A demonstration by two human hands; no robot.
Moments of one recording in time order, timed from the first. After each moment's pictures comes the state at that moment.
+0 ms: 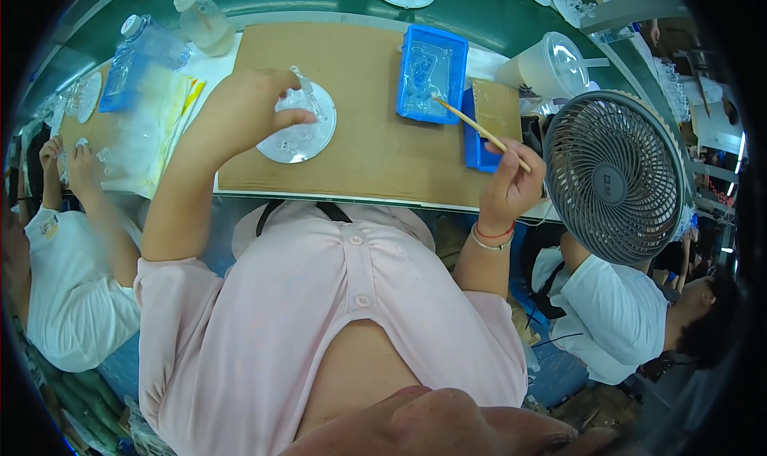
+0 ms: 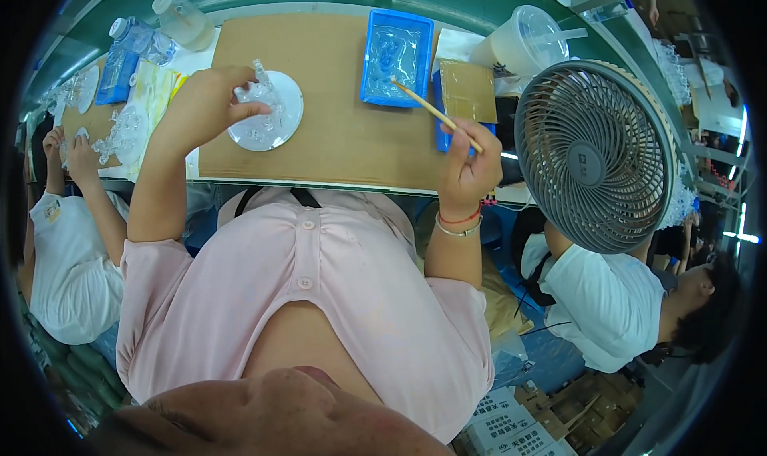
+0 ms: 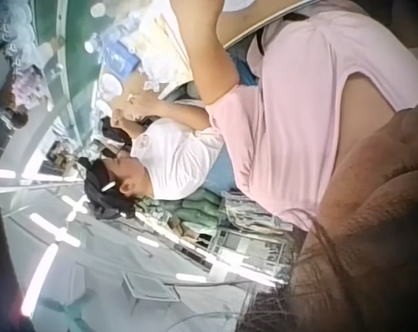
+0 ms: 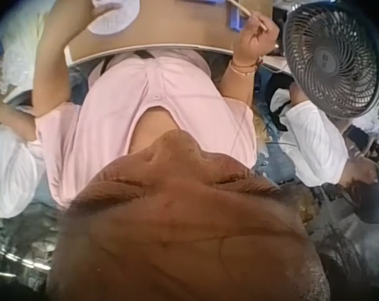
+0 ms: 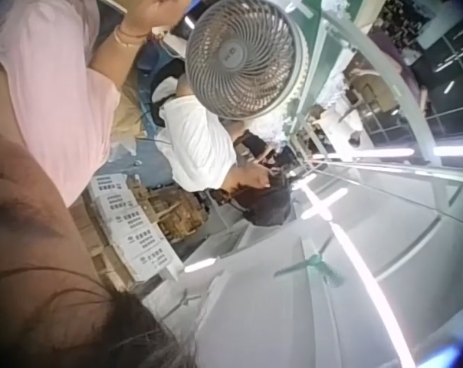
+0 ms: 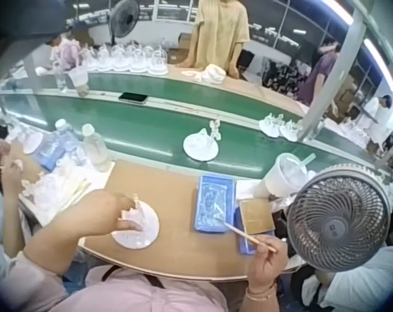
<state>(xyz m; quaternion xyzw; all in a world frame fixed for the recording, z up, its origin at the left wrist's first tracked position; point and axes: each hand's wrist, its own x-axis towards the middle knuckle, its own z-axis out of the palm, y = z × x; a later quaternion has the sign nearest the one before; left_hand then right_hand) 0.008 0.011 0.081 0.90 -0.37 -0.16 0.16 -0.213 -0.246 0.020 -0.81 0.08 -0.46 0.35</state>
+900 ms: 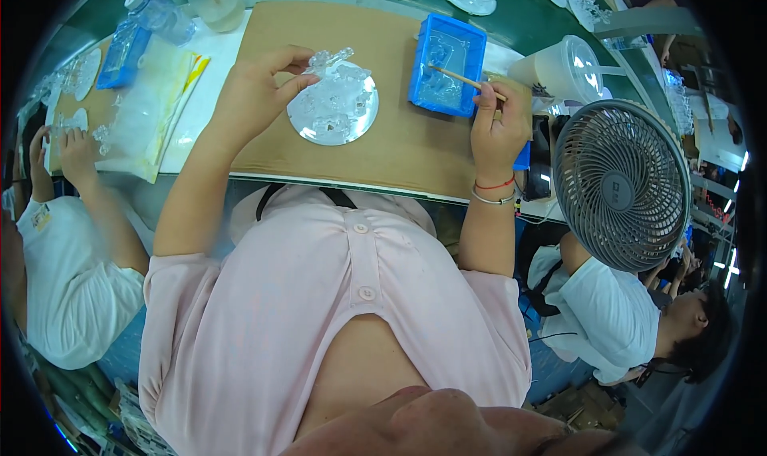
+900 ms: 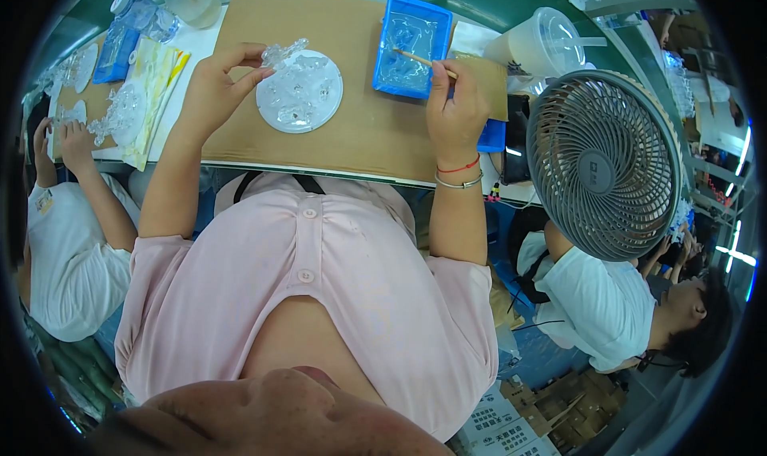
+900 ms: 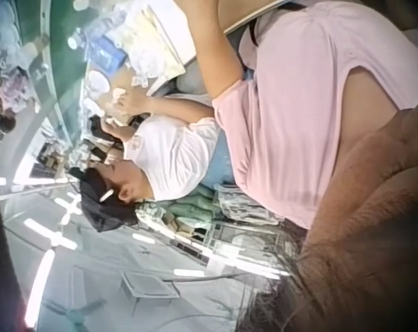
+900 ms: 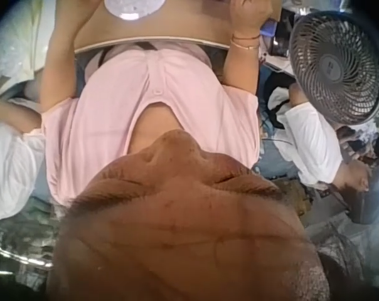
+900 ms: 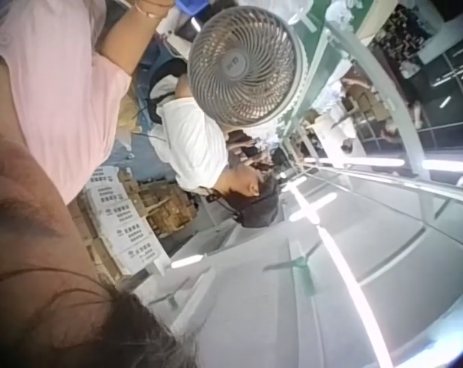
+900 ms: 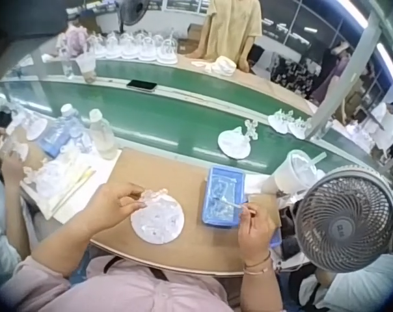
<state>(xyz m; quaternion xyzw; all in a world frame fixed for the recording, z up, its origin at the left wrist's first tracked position) 0.003 0.017 0.027 0.84 -0.35 -0.02 0.41 -0.148 -0.256 0.015 -0.89 0.09 -0.40 0.20</state>
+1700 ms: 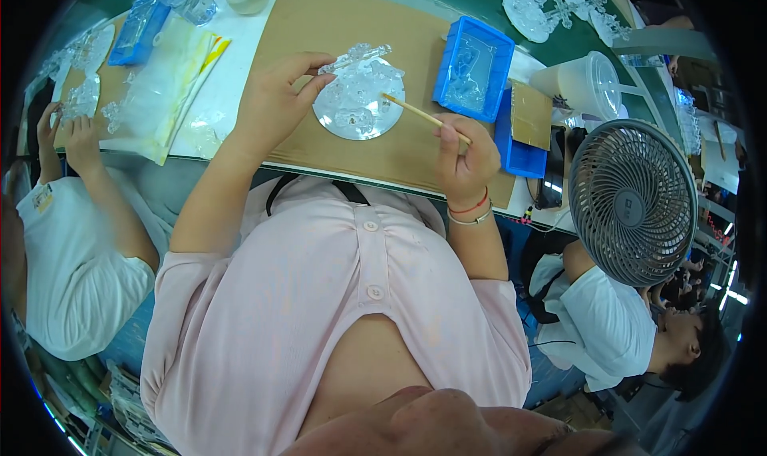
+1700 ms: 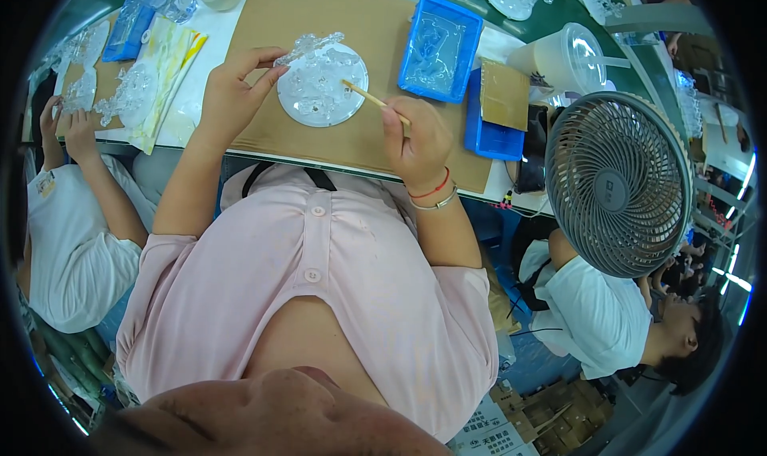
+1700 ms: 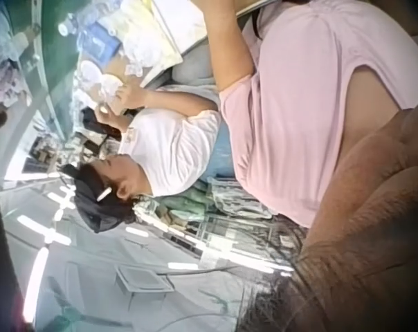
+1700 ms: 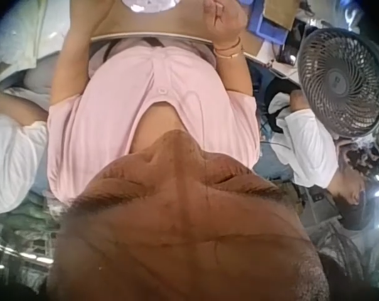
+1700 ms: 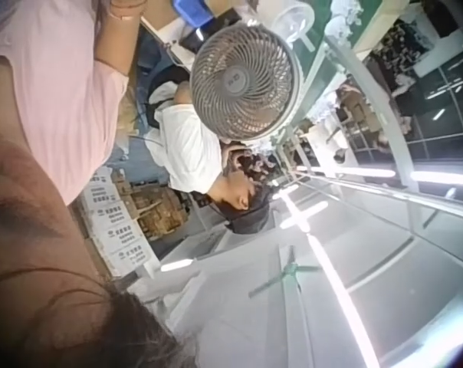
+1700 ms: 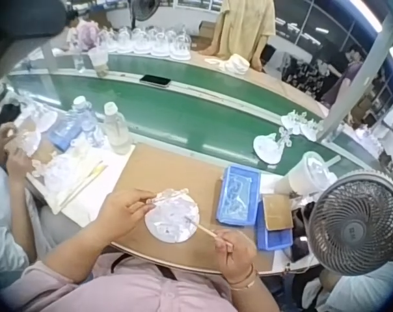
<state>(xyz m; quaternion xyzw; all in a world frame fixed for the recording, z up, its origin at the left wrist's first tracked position) -0.014 0.031 0.004 0.84 -0.31 0.00 0.44 -0.155 -0.190 -0.003 -0.86 -0.06 -0.37 0.34</state>
